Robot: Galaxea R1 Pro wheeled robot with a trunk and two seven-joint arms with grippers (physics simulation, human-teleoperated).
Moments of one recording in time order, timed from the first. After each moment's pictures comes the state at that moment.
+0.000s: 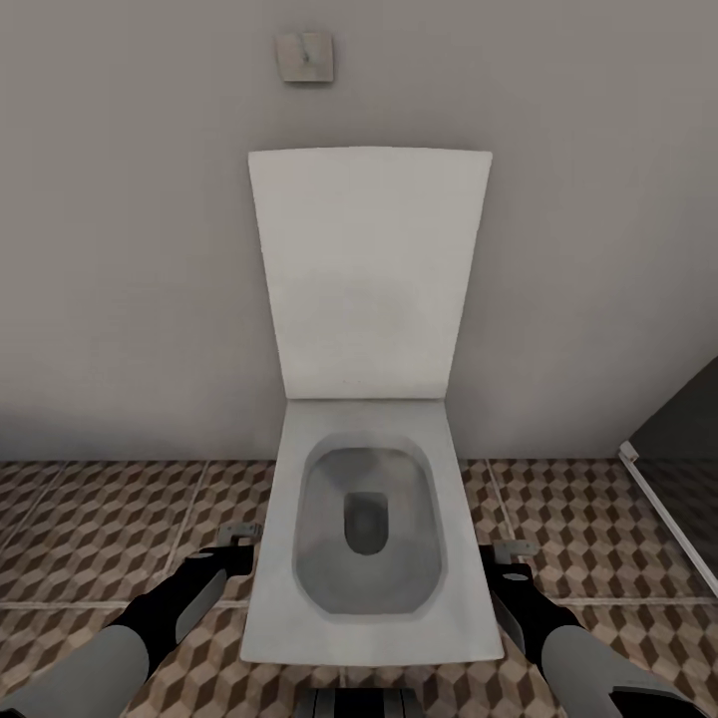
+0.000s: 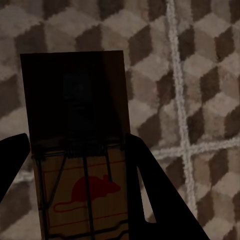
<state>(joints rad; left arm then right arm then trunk) -0.66 0.15 -0.51 -0.55 0.58 0.29 0.22 -0.71 -0.02 -0.08 -0.24 0.09 0.09 -0.22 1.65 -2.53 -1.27</state>
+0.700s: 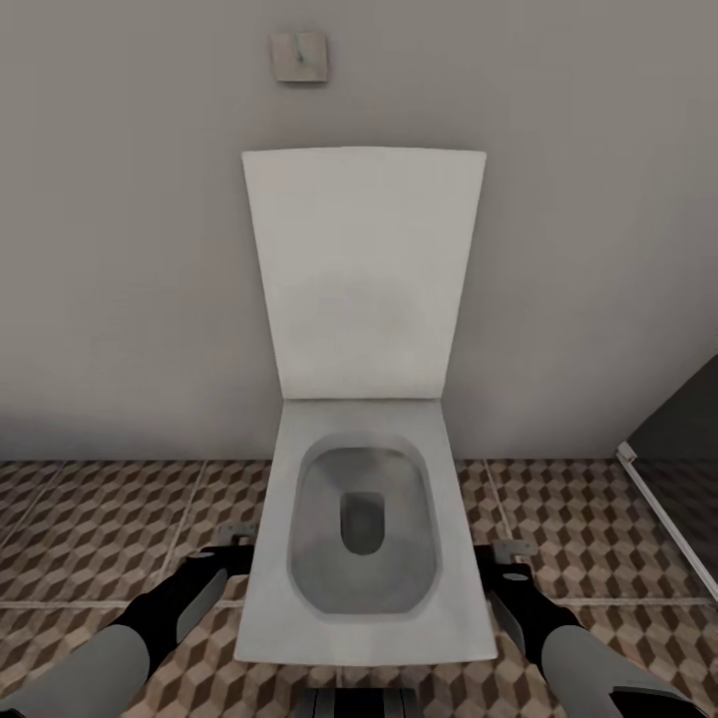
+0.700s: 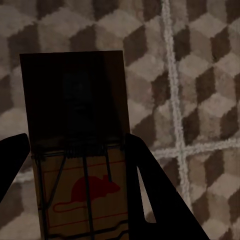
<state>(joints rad) -0.66 0.15 -0.51 -0.55 0.58 0.29 0.22 -0.71 -0.02 -0.08 -0.24 0.09 0.09 -0.22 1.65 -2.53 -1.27</state>
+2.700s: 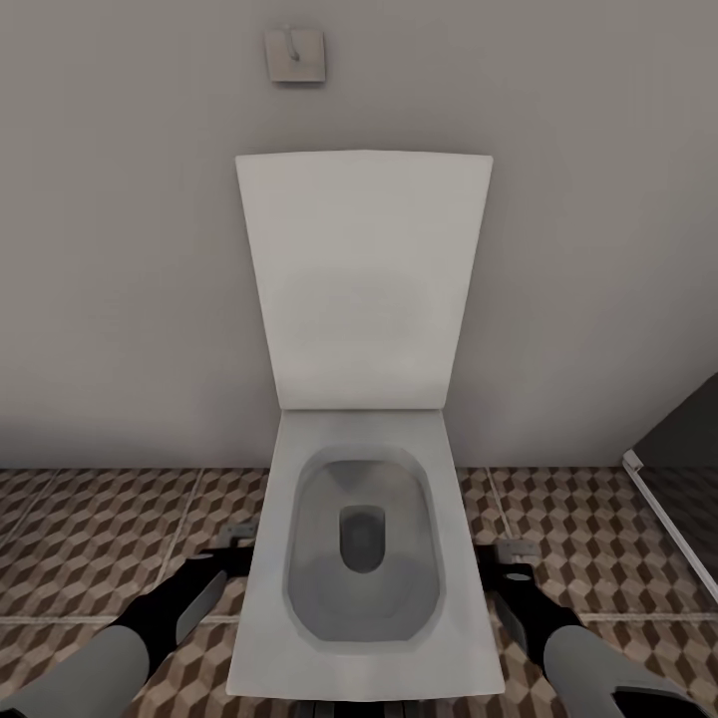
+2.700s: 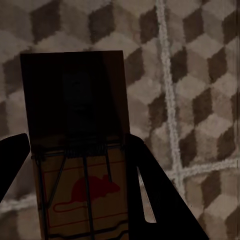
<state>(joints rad) -0.66 0.15 -0.52 -0.54 0.58 0.29 0.22 -0.71 -0.02 -0.07 -0.24 0.09 0.09 -0.23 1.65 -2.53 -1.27</state>
